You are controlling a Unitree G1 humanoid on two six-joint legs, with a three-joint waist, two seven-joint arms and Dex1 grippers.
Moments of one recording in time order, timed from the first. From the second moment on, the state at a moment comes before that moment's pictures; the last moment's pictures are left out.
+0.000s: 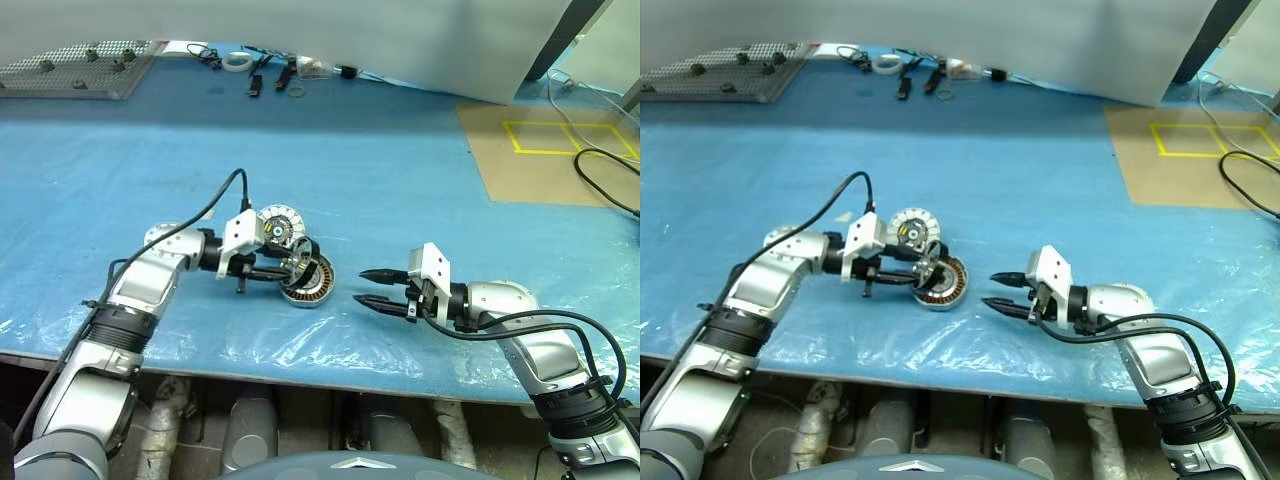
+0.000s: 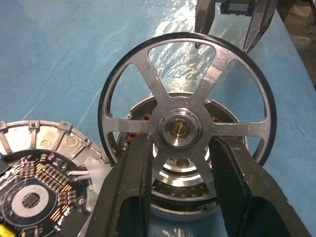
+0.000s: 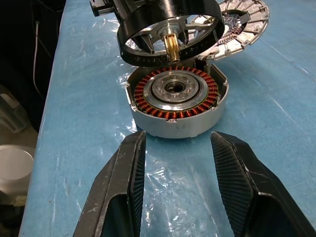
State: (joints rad) left arm -0.54 0.56 -0.20 0.20 -0.24 0.13 -1.32; right arm -0.14 -0.62 0.13 -0.25 0.35 0.34 1.01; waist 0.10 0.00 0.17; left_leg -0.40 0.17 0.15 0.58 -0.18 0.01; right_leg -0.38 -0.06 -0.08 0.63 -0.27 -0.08
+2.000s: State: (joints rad) left arm -0.29 0.66 0.03 -0.08 -0.40 0.31 -1.18; right arm -0.34 -0.57 0.13 -0.14 0.34 0.31 1.05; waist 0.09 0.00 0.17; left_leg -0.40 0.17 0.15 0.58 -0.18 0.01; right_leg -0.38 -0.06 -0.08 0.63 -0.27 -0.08
